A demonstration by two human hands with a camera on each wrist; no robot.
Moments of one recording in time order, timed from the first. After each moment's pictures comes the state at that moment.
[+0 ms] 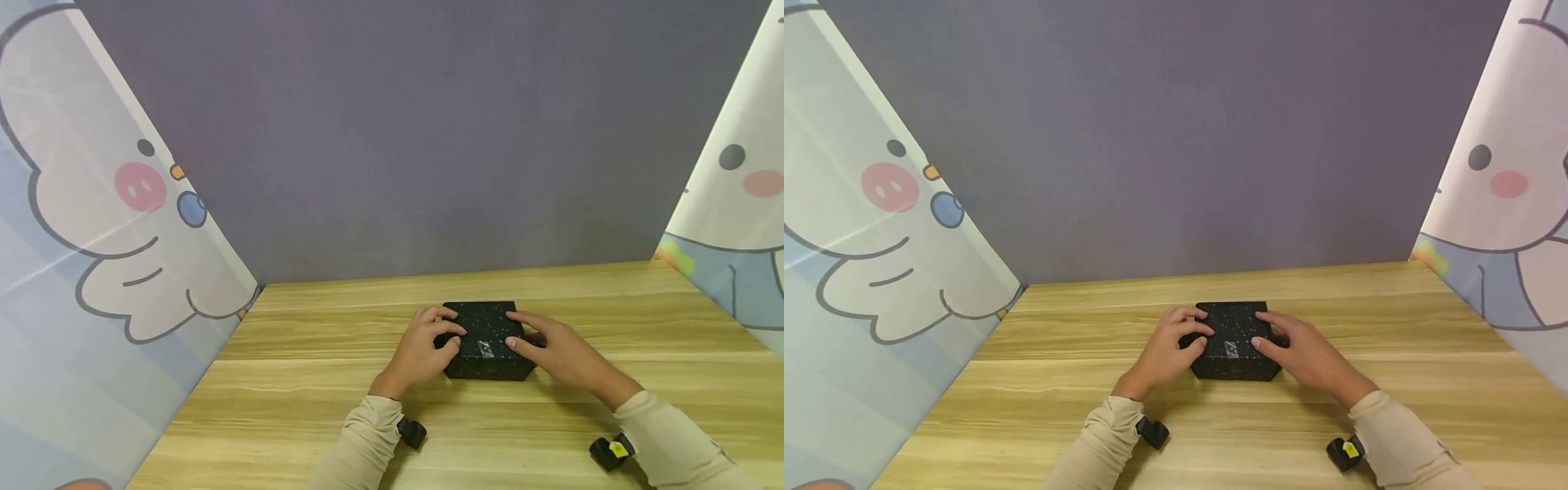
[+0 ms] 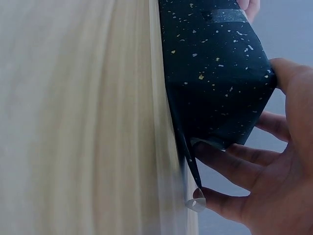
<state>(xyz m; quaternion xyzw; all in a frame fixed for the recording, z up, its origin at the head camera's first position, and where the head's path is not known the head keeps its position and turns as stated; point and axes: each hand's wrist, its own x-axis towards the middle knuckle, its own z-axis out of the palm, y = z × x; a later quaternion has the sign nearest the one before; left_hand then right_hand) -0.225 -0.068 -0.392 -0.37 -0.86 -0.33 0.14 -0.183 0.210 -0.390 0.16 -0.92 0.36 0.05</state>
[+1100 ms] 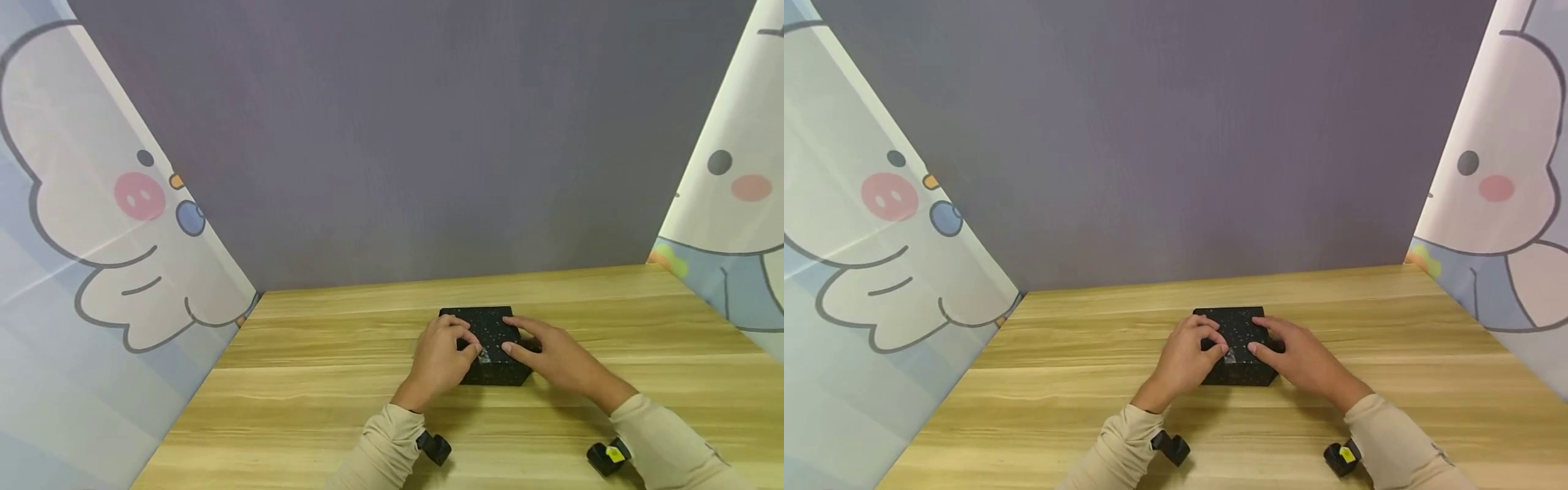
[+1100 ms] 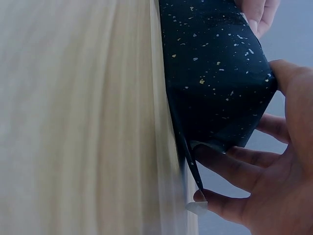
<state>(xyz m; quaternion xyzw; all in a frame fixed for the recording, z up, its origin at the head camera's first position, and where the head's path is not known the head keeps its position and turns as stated) -0.198 -0.024 -0.374 -0.27 -0.91 -0.29 0.13 -0.179 0.208 -0.386 0.17 -0.92 0.36 0.06</state>
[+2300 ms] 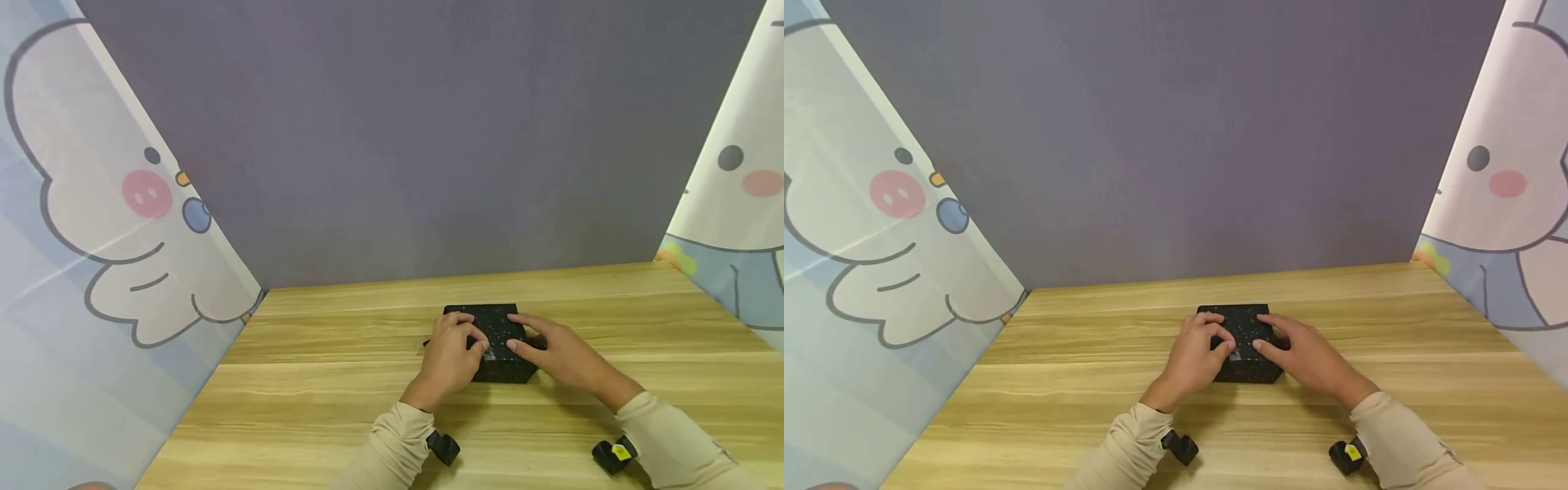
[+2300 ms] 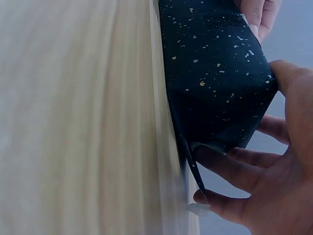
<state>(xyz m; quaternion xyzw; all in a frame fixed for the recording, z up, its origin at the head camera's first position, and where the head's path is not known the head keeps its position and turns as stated) -0.195 -0.023 -0.376 -0.27 -0.91 -0.30 0.10 -0.180 0.209 -0.388 0.17 -0.92 0.36 0.06</state>
